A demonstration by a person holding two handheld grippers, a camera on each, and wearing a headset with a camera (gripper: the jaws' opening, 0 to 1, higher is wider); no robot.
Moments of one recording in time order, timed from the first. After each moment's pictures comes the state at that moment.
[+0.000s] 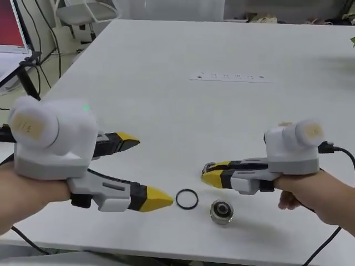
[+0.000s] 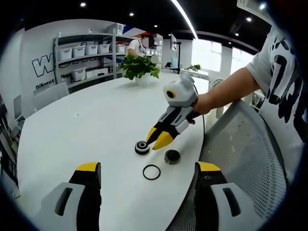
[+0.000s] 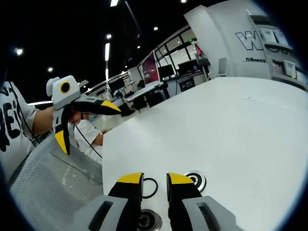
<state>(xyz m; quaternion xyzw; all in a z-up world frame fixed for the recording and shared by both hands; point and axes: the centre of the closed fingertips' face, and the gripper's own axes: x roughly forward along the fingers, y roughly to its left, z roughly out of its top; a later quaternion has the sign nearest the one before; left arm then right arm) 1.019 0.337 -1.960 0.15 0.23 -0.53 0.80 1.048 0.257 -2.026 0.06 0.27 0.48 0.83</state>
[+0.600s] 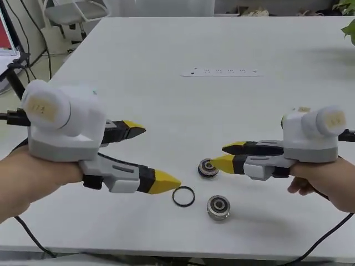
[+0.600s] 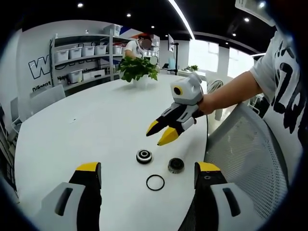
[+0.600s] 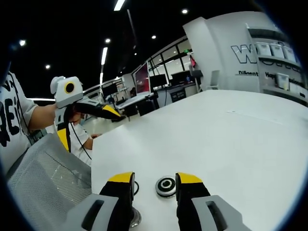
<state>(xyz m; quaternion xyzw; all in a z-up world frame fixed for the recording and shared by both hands) 1.040 0.315 -1.955 0.14 0.22 -0.55 0.79 1.065 0.221 -2.012 0.03 0.23 0.44 0.87</state>
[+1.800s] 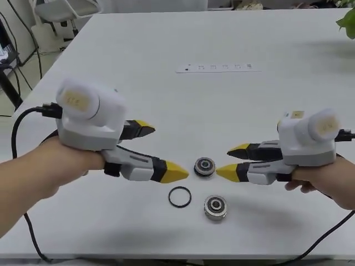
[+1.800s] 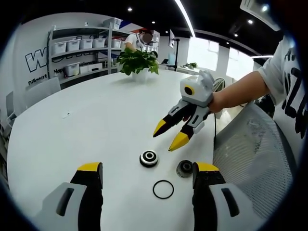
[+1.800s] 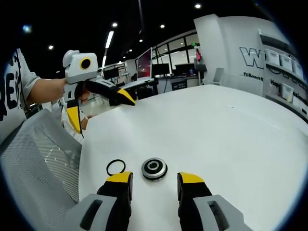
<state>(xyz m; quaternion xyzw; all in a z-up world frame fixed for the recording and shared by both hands) 1.067 0.290 -1.985 0.14 0.25 -0.56 0.78 1.063 0.208 -2.044 -0.05 0.26 0.44 0.86</state>
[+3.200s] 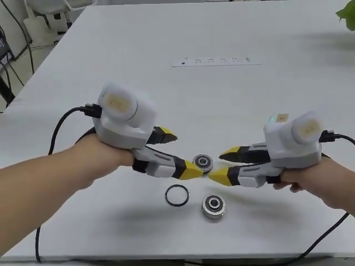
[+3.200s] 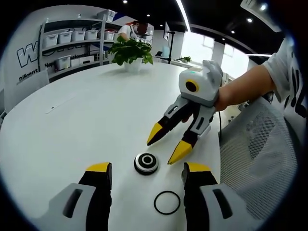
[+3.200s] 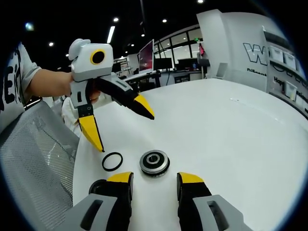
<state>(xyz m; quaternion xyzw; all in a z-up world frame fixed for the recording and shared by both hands) 1.077 0.249 -2.027 0.15 0.28 -0.58 0.75 1.068 0.212 -2.070 -0.05 0.28 0.45 0.85</state>
